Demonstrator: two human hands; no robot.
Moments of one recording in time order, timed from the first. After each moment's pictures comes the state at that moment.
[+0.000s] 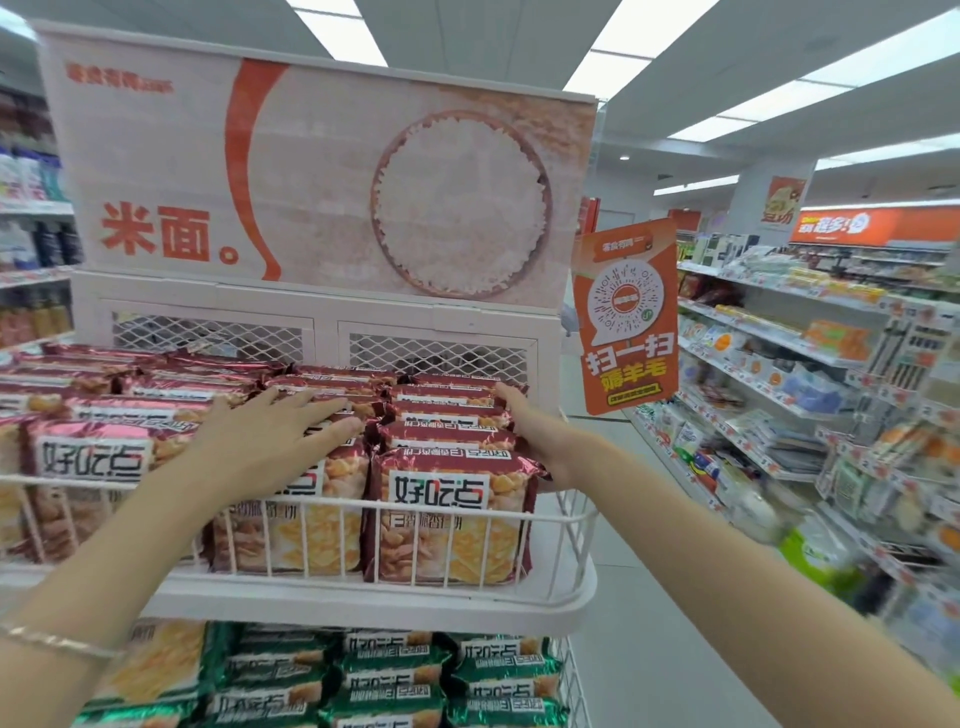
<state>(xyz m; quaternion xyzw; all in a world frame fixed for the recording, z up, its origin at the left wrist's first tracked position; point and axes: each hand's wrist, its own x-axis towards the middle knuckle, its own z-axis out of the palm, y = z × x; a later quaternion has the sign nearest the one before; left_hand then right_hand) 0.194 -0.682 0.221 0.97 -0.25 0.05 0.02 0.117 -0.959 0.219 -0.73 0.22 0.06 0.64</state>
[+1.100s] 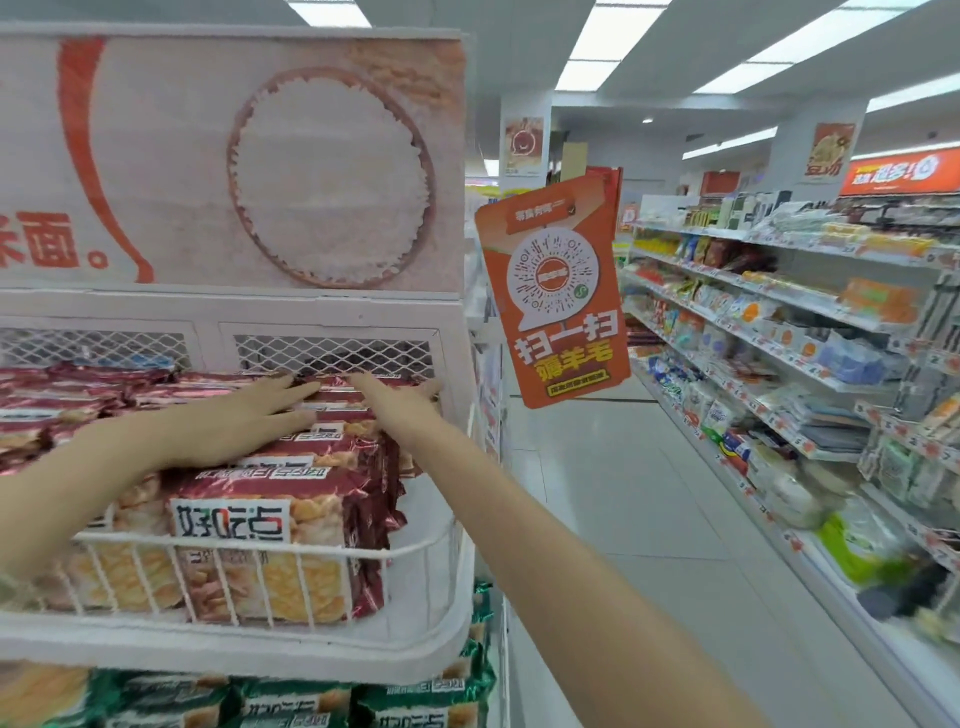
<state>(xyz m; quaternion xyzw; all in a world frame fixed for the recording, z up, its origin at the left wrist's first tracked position) 0.198 -0.796 0.248 0.95 -0.28 -0.08 0.06 0.181 -0.979 0.209 -0.80 0.15 0.02 0.58</state>
